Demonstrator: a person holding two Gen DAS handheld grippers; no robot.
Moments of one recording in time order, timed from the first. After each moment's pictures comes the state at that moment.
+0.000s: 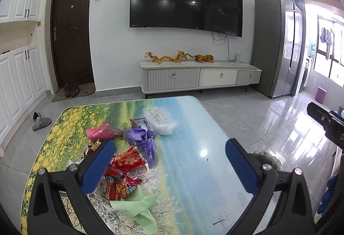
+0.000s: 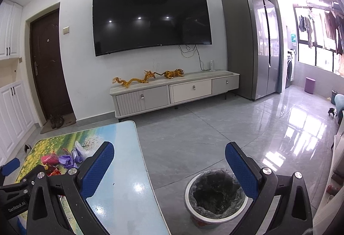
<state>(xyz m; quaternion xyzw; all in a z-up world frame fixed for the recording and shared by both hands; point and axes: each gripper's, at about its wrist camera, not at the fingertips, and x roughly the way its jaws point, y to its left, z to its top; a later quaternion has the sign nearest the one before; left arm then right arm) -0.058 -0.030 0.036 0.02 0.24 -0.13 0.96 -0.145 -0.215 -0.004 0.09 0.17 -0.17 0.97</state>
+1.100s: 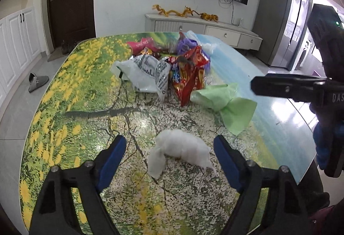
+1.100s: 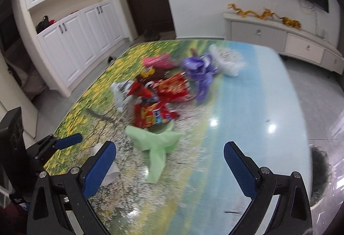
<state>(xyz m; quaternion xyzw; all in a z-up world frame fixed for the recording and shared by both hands) -0.092 0.118 -0.080 0.01 0.38 -0.16 0.91 -0.059 -0.029 -0.107 0.00 0.40 0.20 0.89</state>
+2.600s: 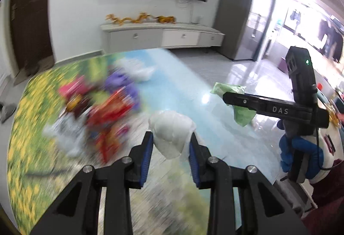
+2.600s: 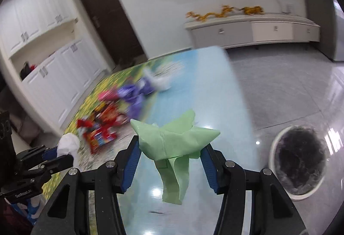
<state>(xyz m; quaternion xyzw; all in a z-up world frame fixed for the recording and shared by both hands) -0.049 0.005 -0.014 0.04 0.36 -0.30 0.88 -0.062 -0.183 -0.097 0.13 0.35 0.10 0.92</state>
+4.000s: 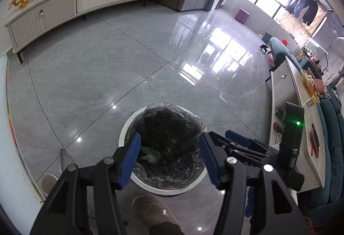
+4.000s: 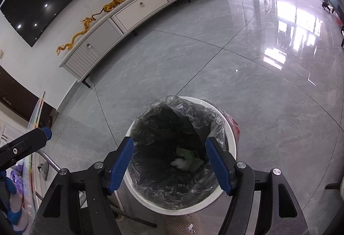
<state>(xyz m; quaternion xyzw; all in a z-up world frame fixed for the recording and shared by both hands) 0.076 -0.372 -0.096 0.10 0.49 -0.44 0.75 -0.083 -0.476 -0.217 0.32 0.38 -0.18 0.85</state>
